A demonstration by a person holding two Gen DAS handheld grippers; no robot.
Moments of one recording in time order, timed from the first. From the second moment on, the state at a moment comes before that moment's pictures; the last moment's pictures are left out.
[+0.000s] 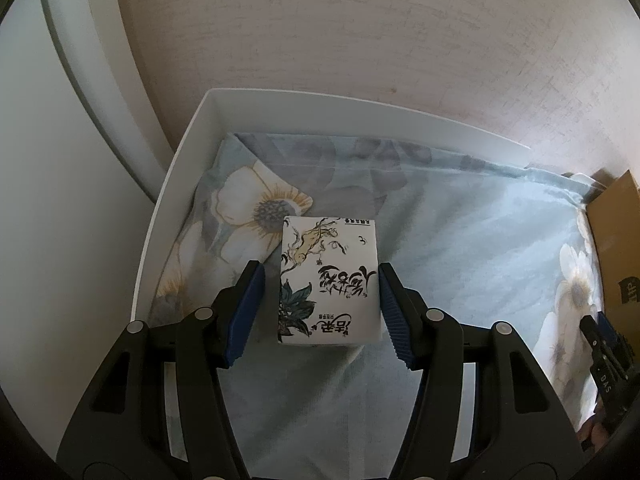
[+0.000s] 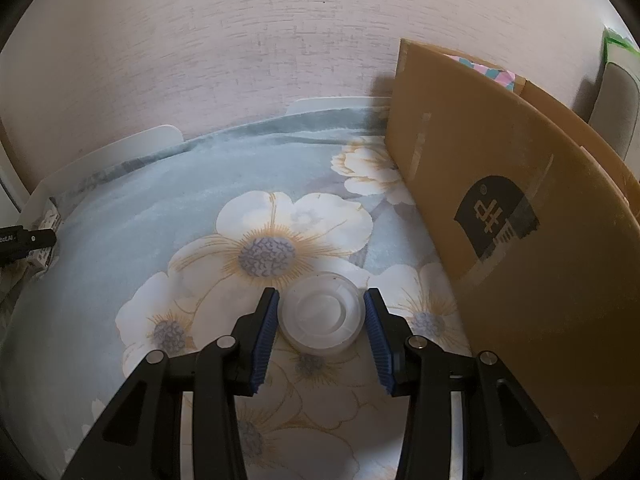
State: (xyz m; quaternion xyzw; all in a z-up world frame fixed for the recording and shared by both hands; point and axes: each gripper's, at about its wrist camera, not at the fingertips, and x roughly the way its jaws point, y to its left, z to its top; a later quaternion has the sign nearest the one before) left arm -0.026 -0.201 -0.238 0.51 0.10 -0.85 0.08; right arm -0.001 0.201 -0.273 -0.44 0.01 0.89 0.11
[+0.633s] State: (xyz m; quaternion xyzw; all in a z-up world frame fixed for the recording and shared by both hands) left arm -0.057 -0.157 -0.107 0.46 0.03 -0.88 0.05; right arm 0.017 0.193 -0.176 -0.37 0.01 0.93 0.07
